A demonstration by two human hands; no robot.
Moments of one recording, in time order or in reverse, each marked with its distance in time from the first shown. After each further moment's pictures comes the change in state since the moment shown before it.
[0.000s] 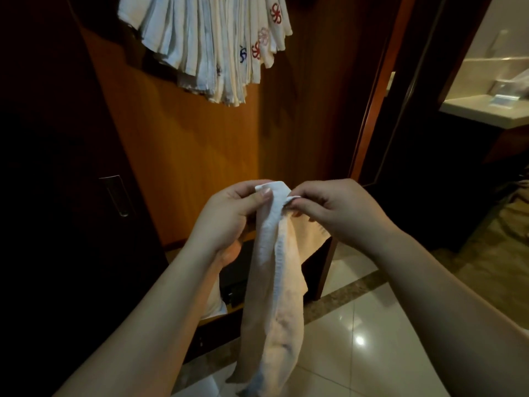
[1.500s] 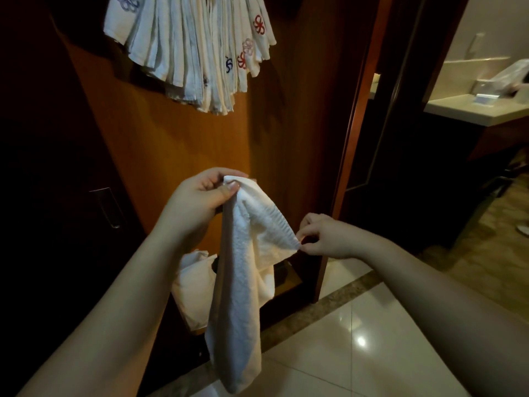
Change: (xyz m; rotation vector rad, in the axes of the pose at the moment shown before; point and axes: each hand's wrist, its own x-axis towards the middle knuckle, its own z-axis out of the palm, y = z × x) left_hand 0.019 0.020 -0.026 0.269 0.013 0.186; right_hand -0.007 0.101 0.045 -0.012 -0.512 0.239
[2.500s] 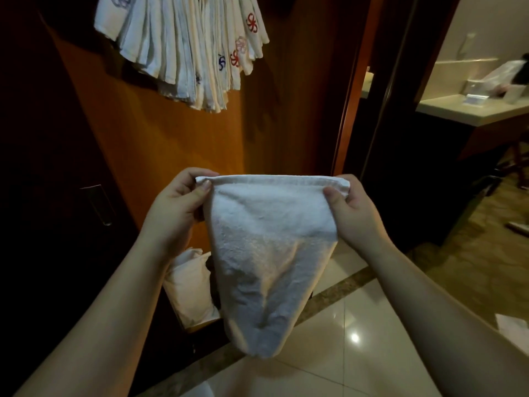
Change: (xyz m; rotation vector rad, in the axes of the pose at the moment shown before) left_hand -0.014 -0.010 -0.004 -0.176 0.074 0.061; right_hand -0.050 -0.021 -0.014 0.592 0.904 -0.017
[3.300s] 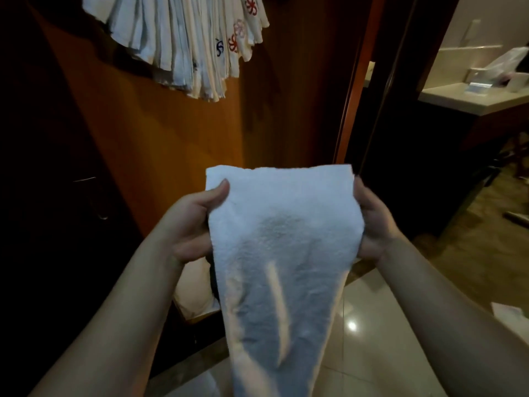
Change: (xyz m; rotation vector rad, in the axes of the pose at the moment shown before) left_hand 0.000 -0.015 0.009 -0.538 -0.258 -0.584; right_hand -0.008 0.006 -0.009 1.070 -0.473 0.617
